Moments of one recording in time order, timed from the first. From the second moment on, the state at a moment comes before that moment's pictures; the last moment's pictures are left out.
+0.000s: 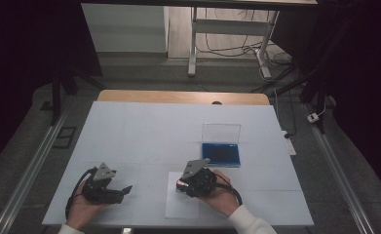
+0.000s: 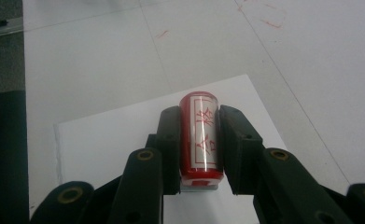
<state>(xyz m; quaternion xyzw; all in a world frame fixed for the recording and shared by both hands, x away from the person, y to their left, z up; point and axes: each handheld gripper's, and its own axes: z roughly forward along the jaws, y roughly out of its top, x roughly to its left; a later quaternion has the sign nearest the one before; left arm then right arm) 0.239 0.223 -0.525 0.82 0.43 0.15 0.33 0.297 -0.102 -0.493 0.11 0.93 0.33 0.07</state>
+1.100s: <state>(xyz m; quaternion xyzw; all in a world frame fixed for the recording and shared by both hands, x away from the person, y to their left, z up) 0.237 0.222 -0.523 0.82 0.44 0.15 0.33 0.297 -0.098 -0.496 0.12 0.94 0.31 0.07</state>
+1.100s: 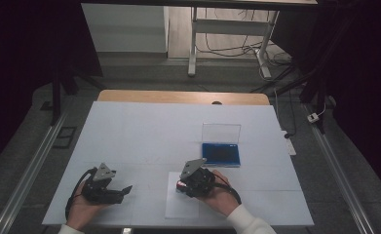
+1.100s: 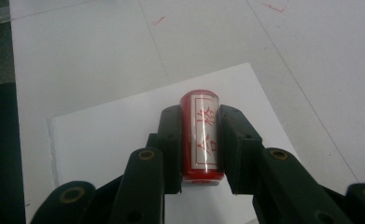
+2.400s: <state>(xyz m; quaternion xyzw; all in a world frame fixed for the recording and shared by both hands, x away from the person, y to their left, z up) 0.240 0.223 -0.524 0.82 0.44 0.15 0.33 0.302 -0.118 -0.475 0.14 0.91 0.39 0.06</state>
